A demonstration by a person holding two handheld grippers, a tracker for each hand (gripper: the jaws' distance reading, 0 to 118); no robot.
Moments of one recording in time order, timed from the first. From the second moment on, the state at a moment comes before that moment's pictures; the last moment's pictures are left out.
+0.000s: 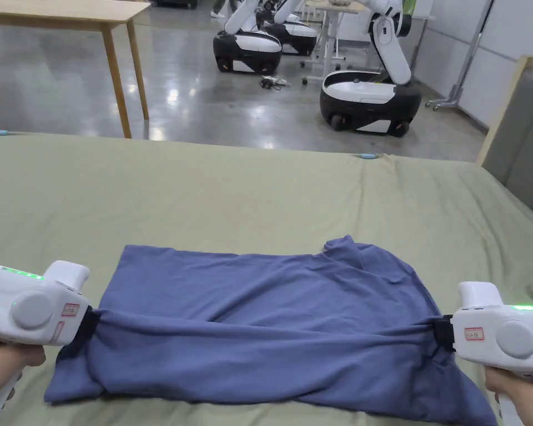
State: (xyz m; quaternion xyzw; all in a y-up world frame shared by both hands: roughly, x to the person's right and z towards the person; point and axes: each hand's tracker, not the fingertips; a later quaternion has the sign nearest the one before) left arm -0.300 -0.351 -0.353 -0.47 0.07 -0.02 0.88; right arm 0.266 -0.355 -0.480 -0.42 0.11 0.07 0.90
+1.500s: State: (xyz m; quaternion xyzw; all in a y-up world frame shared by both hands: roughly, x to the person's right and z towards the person) left arm -0.261 -0.392 -0.276 -0.44 0.05 -0.11 0.89; right arm 0.303 -0.387 -0.387 -0.40 0.15 0.11 0.90
